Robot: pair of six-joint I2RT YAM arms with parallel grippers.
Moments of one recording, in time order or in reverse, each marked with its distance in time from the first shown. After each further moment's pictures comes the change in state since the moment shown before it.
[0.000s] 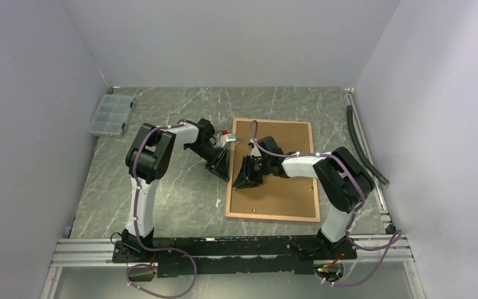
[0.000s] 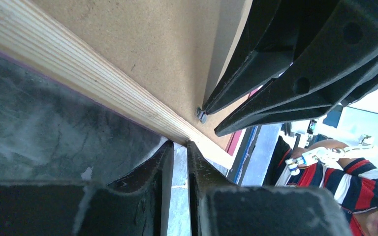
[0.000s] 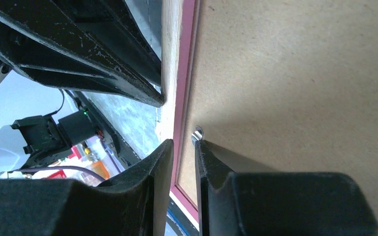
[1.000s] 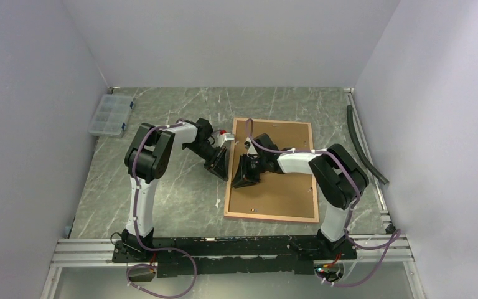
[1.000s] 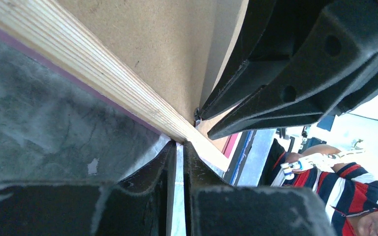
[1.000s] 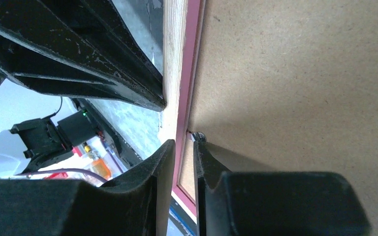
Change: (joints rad) left arm 0.013 0.000 0.000 -0.003 0.005 -0.021; right arm 0.016 0.065 0.093 -0.079 -0.012 -0.007
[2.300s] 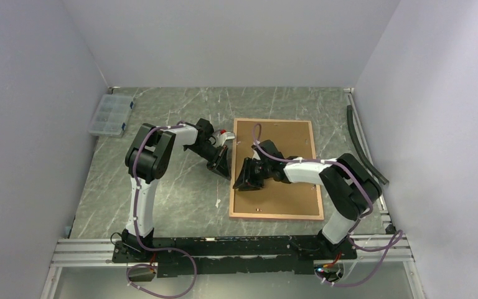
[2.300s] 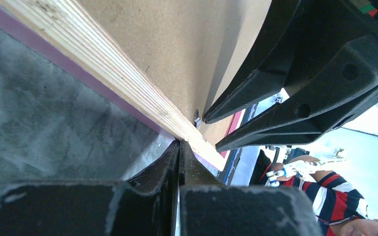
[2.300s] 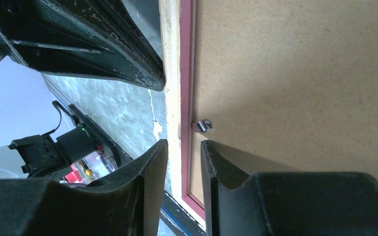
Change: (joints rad) left arm -0.006 0.000 -0.034 0.125 0.044 -0.134; right arm 0.035 -0.146 -0.143 0.061 0.146 0.106
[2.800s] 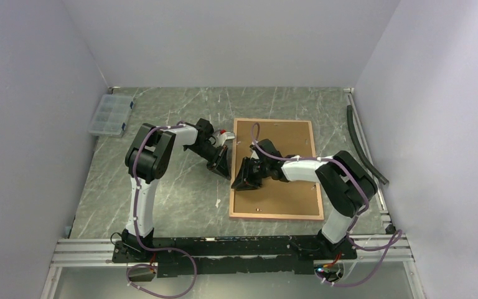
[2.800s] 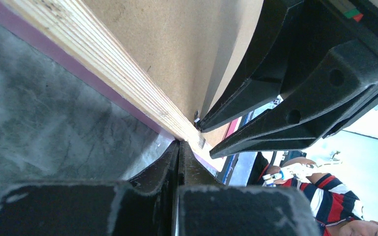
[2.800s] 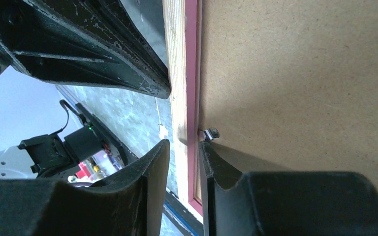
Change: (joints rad) left arm 0.000 0.000 -0.002 0.006 0.000 -0.015; right arm 0.000 0.044 0.028 0.016 -0.032 0.022
